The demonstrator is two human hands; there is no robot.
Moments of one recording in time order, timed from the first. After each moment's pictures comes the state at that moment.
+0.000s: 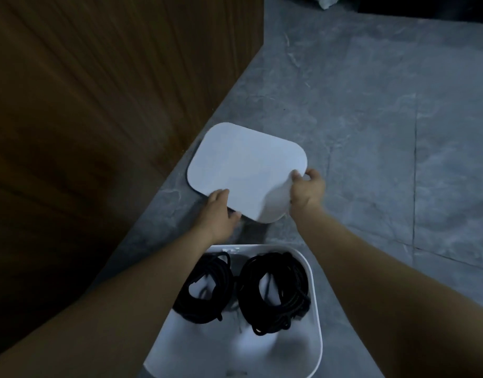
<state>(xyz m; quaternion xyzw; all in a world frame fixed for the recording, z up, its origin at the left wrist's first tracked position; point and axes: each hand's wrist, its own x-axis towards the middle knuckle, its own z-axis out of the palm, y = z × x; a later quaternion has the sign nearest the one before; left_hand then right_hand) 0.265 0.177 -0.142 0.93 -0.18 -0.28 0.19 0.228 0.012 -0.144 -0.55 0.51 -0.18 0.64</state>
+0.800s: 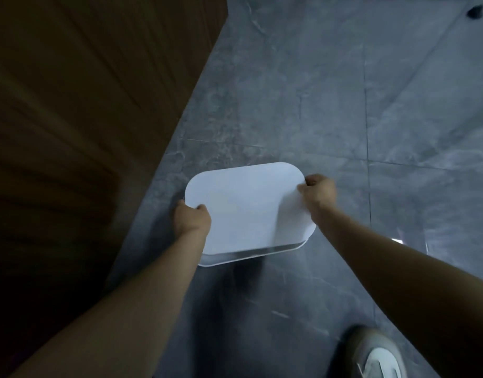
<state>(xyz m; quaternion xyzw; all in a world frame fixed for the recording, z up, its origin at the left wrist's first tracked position) 0.160 0.280 -0.101 0.91 0.14 -0.20 0.35 0.059 0.082 -0.104 -0.67 0.55 -0.07 0.50</state>
